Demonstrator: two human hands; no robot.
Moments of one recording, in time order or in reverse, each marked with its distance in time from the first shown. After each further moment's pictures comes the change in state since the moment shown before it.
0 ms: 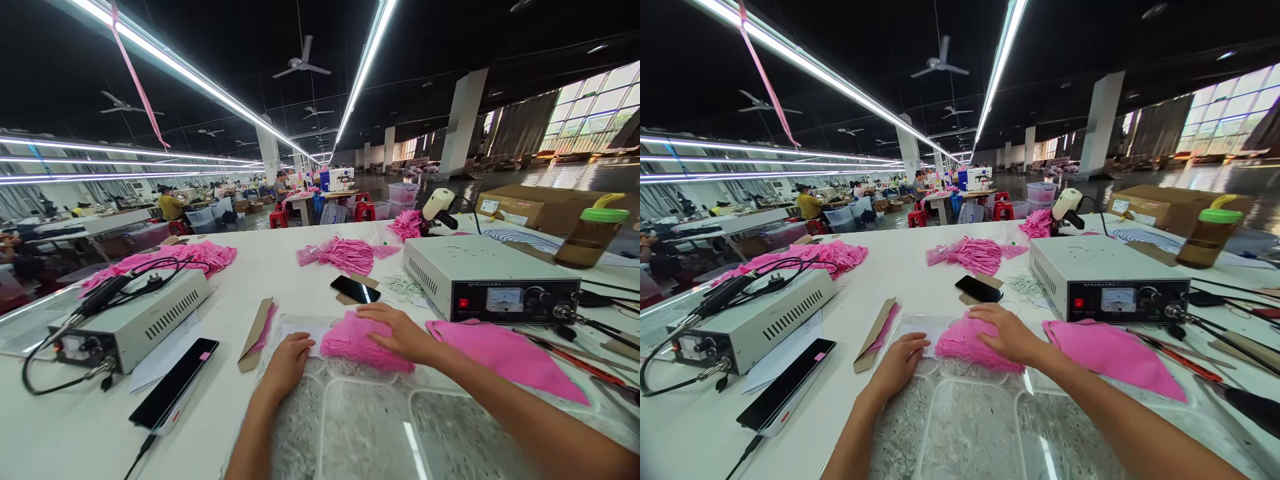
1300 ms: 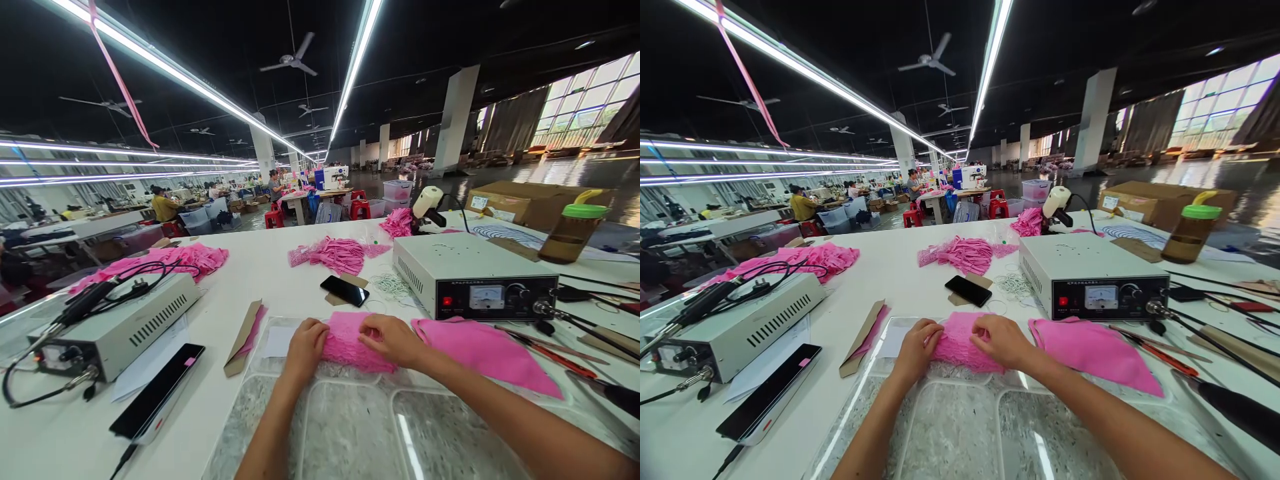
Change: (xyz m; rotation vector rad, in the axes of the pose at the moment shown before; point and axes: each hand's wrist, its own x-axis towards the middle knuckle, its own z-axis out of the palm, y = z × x) left_hand 0.044 0.047 0.036 -0.163 0.232 0.091; right_hand -0.012 0.000 -0.005 -0.112 -0.018 0.209
